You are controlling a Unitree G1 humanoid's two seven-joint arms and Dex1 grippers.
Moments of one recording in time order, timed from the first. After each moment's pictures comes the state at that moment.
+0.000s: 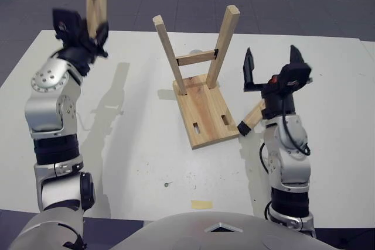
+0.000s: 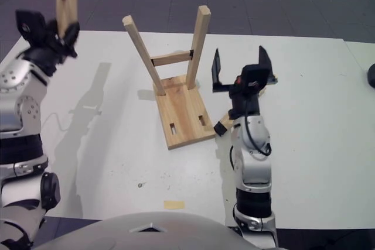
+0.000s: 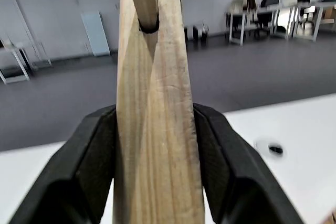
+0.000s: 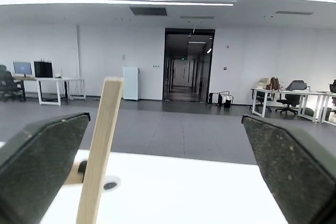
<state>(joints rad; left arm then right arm) -0.56 0.49 0.24 -0.06 -0.29 0.43 -0.25 -0.13 -0.03 -0.06 -0.45 0.16 0.18 0.06</state>
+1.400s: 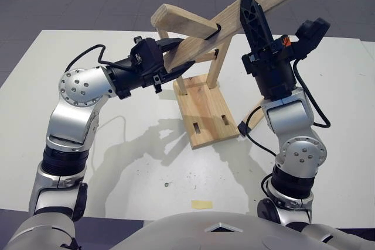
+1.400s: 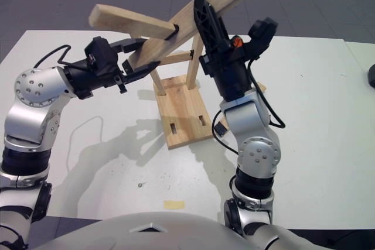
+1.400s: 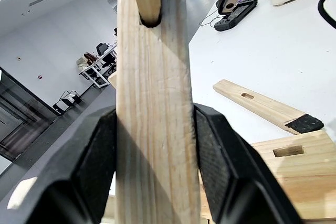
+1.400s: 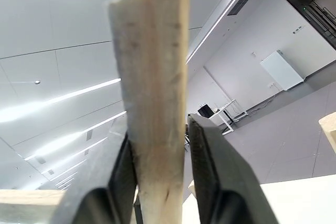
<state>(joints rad) -0.43 0.59 -0.09 -0.35 -0.26 0.23 -0.80 -0.29 0.00 -0.06 -0.57 1.12 0.46 0.00</state>
